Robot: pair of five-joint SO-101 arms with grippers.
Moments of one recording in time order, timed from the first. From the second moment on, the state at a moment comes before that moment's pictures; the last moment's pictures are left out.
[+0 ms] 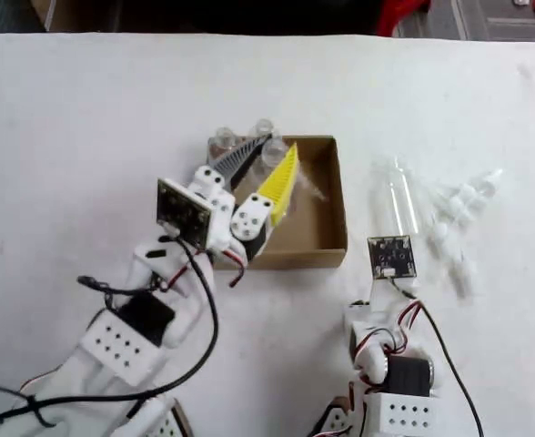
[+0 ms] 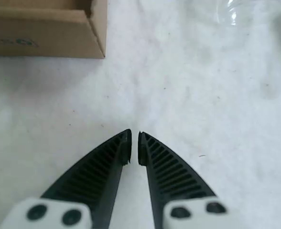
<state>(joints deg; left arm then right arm) 29.1 -52.9 64.7 -5.3 3.8 0.9 -102.9 96.4 72.4 10.2</state>
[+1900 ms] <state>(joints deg) 25.8 27.6 27.8 -44.9 2.6 0.9 -102.9 96.4 72.4 10.2</state>
